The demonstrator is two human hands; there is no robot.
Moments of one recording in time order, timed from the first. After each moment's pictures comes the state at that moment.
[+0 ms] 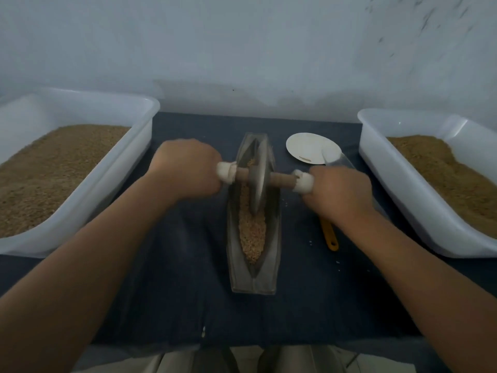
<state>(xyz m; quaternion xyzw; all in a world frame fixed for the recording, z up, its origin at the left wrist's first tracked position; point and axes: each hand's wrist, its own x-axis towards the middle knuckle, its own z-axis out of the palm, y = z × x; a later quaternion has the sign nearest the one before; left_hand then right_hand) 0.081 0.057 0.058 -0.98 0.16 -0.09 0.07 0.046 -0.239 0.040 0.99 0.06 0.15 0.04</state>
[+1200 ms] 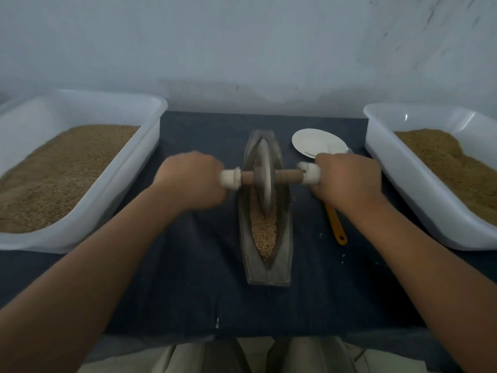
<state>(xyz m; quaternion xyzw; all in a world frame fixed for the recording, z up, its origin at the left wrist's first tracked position) 0.060 0.065 0.044 -0.99 0.14 -0.06 0.01 0.057 -0.244 0.036 0.96 0.10 0.24 0.06</state>
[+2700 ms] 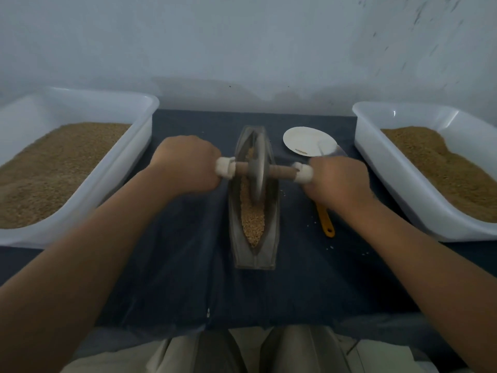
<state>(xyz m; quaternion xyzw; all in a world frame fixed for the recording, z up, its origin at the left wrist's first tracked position) 0.073 0.057 0.063 -0.98 0.16 -0.08 0.07 0.043 -0.244 0.042 0.99 0.06 0.15 0.03</state>
